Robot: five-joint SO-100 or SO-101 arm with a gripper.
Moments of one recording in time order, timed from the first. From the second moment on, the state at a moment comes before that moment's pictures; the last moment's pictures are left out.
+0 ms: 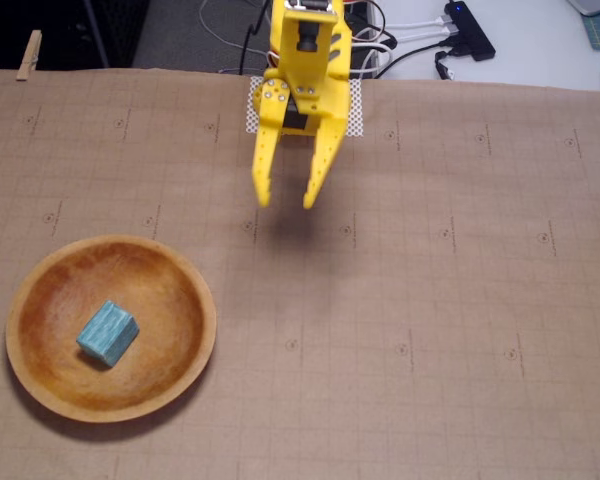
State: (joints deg) arm 0.0 172.6 156.9 32.7 88.3
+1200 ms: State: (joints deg) arm -0.3 196.6 165.3 78.4 88.3
